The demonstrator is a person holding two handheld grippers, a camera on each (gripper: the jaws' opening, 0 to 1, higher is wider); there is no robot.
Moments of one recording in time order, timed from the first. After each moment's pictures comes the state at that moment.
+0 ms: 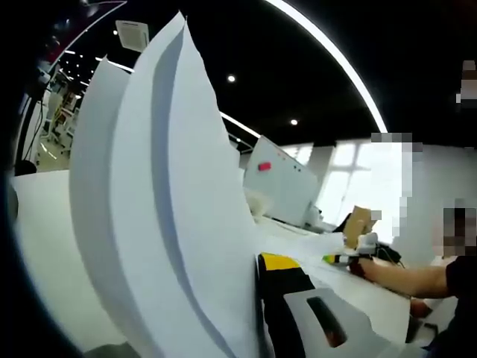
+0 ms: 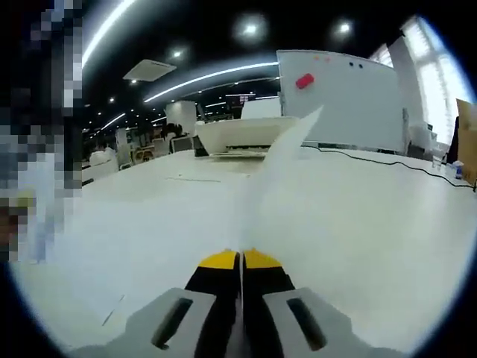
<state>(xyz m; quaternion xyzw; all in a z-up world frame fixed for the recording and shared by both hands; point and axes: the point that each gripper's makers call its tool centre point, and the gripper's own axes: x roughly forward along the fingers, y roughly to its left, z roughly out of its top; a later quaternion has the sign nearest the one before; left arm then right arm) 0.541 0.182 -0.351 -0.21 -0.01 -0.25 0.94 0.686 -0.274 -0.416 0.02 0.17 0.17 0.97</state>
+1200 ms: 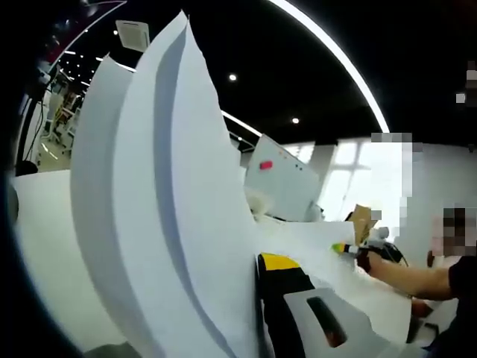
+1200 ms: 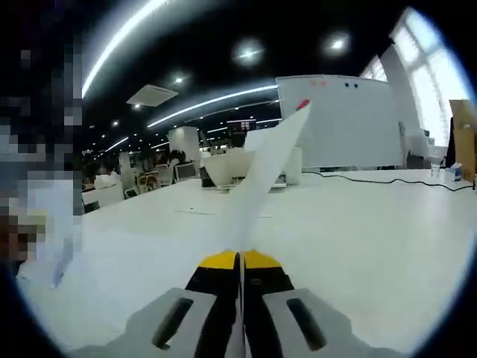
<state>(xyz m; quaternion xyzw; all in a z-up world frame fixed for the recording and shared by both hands) 0.543 0.181 -0.353 -0.21 0.00 -0.24 0.95 0.671 -0.260 -0.359 0.04 0.09 0.19 0.98</state>
